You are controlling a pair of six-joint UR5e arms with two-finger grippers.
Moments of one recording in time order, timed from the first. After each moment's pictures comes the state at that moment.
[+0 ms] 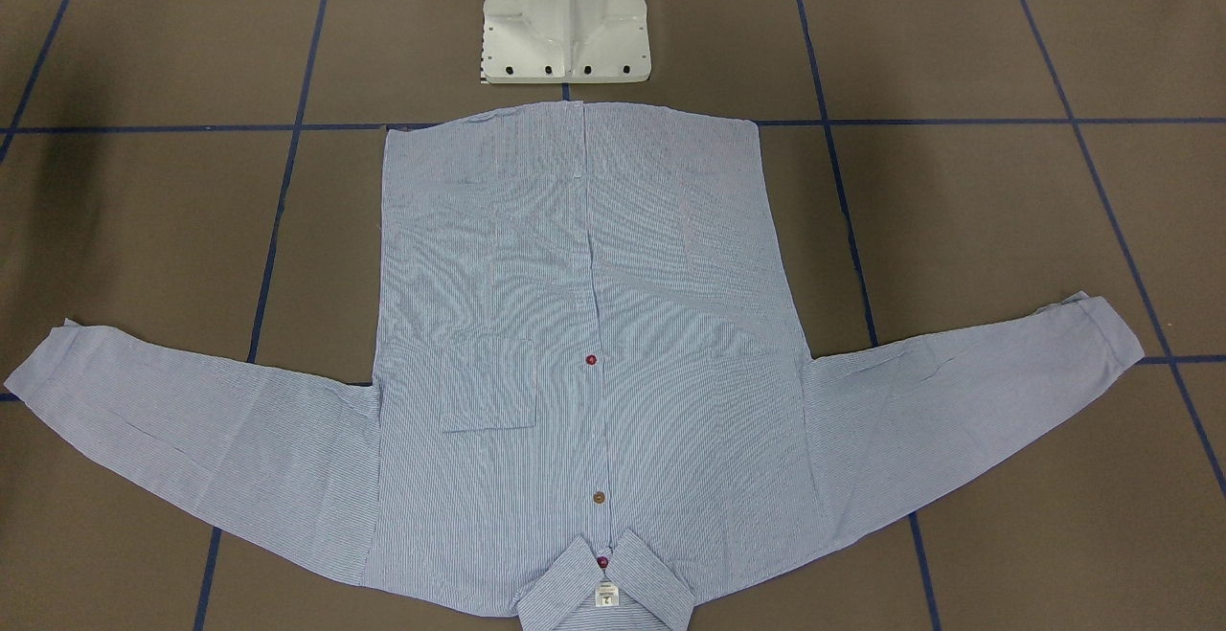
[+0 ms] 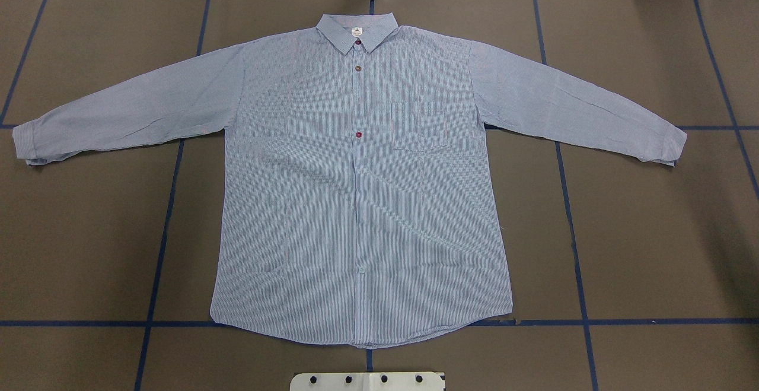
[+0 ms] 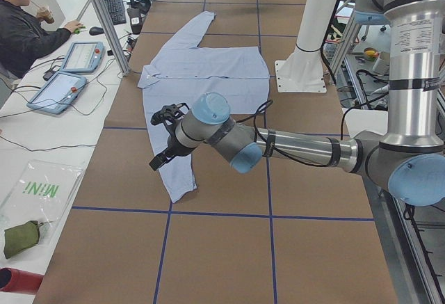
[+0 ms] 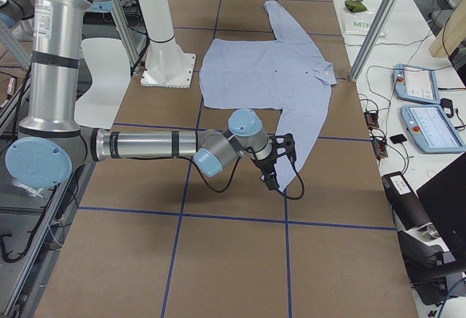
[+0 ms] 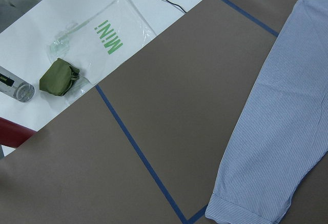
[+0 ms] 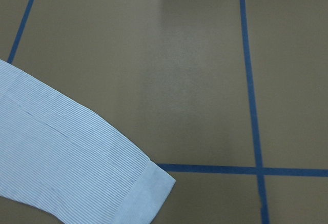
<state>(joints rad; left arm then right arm) -1.56 -1.49 -1.77 -2.21 -2.25 0.17 1.26 -1.71 1.69 -0.80 2.10 0.70</state>
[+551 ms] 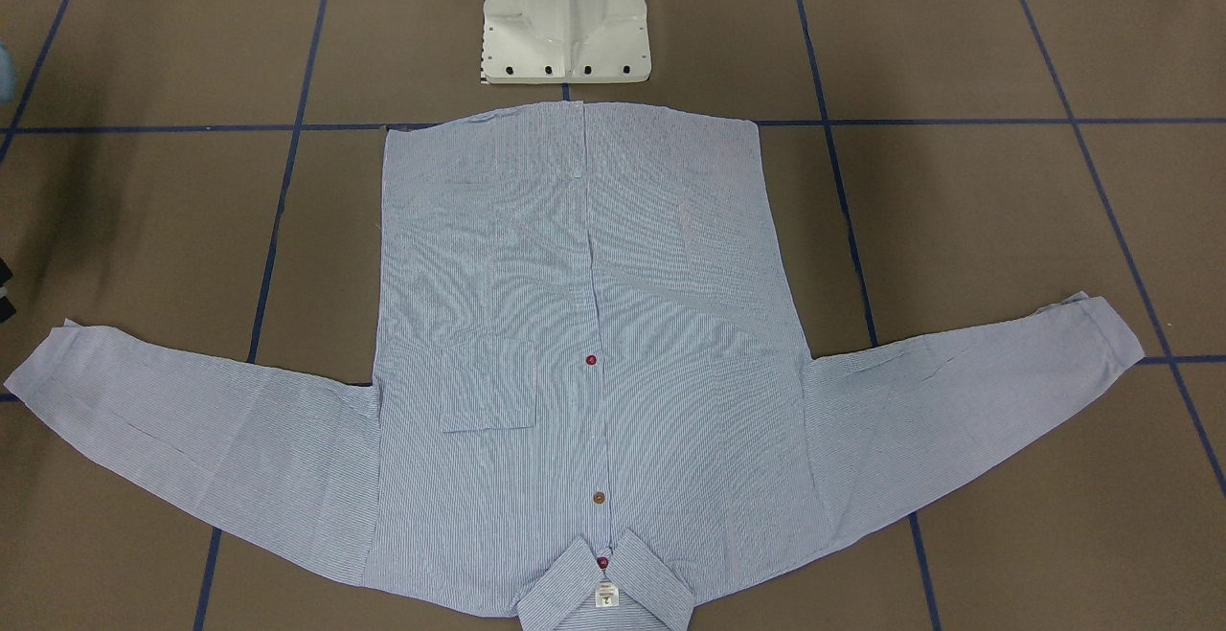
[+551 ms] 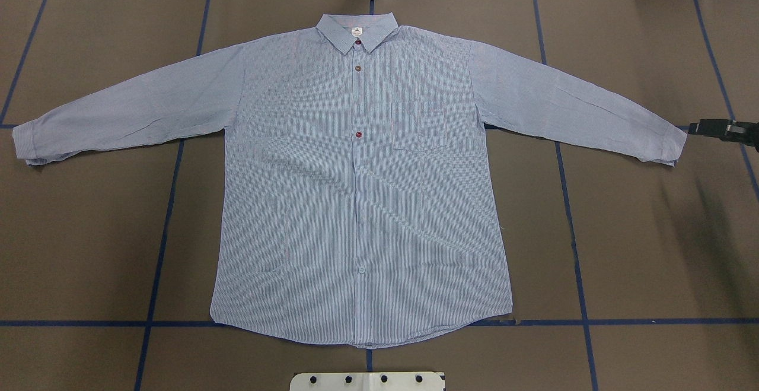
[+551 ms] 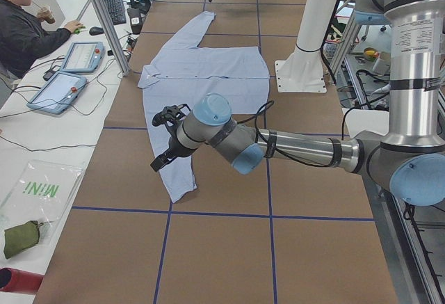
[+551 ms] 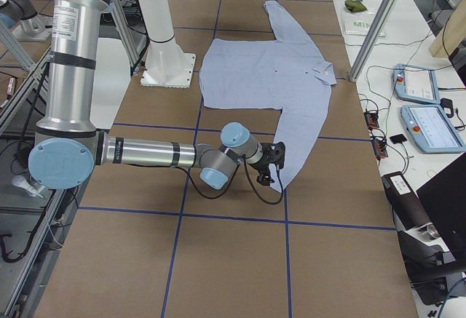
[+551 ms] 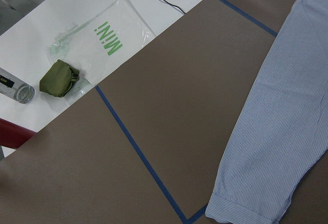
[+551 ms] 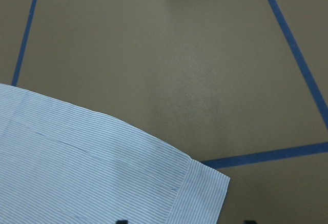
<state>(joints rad) -1.56 -1.48 -1.77 -2.21 -2.25 0.17 1.06 -1.71 1.54 -0.46 1.91 1.09</state>
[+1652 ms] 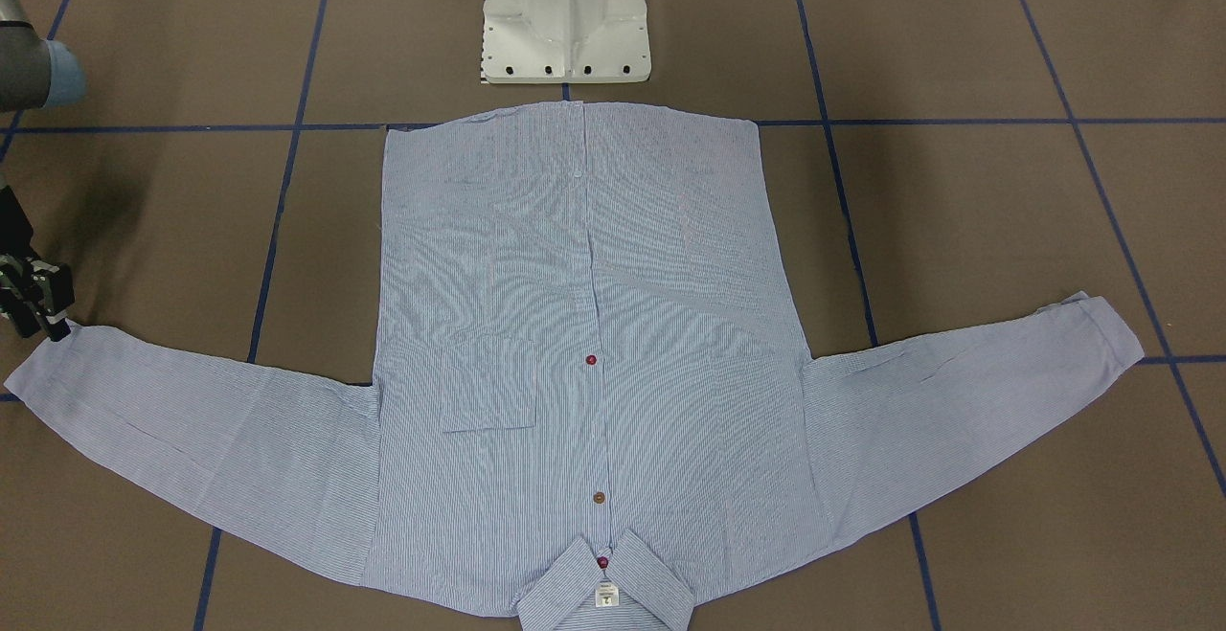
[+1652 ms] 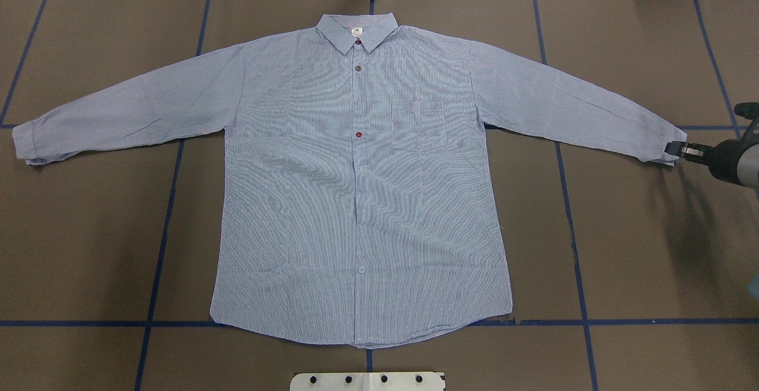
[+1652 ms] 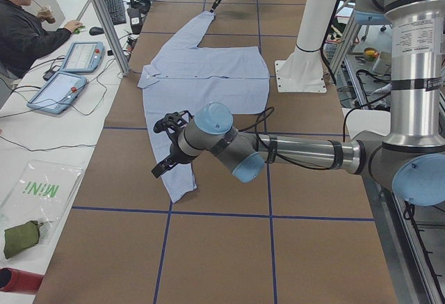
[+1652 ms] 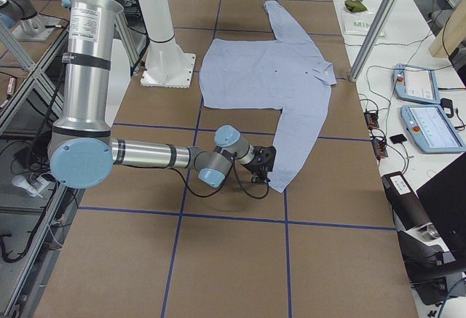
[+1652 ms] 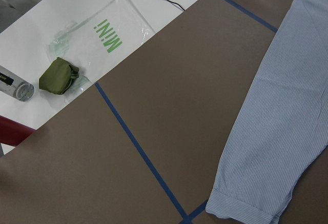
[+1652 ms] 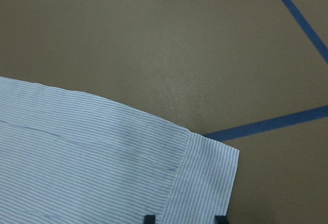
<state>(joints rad) -1.56 -1.48 -1.73 -2.27 -2.25 0.17 0.88 -1.71 1.48 -0.43 1.67 1.23</state>
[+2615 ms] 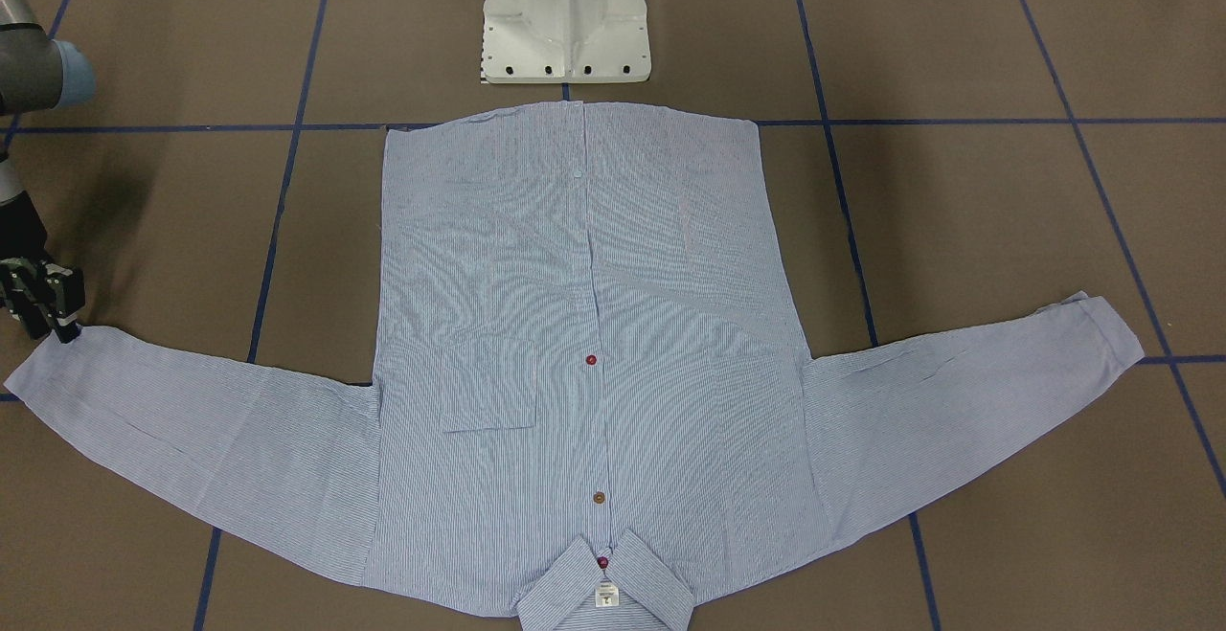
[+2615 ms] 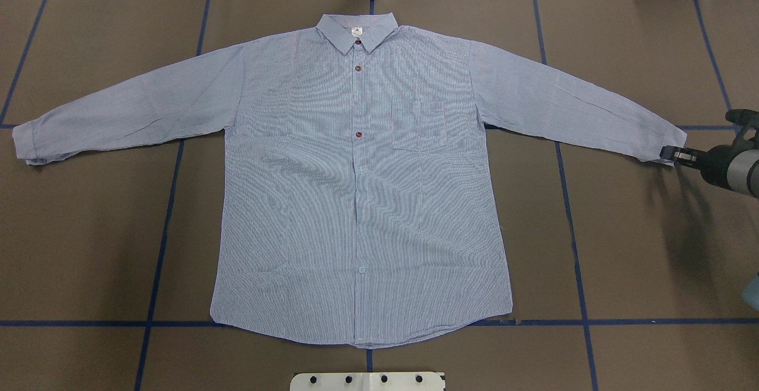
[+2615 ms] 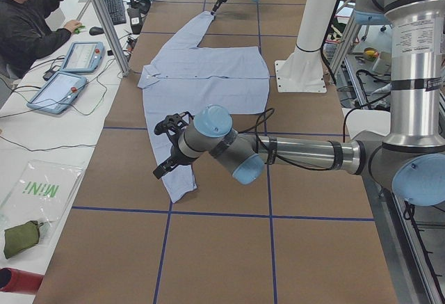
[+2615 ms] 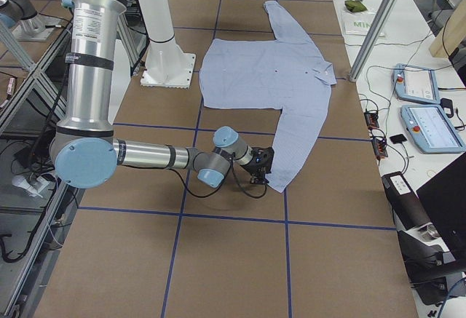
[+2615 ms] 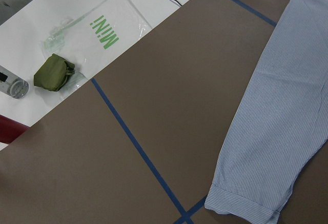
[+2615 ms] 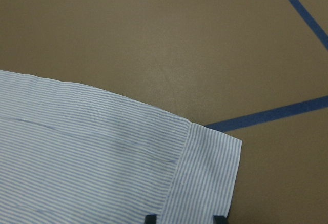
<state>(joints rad) -1.56 -1.48 -1.71 -2.27 -2.29 0.17 0.84 -1.70 1.48 -0.43 1.63 1.26</state>
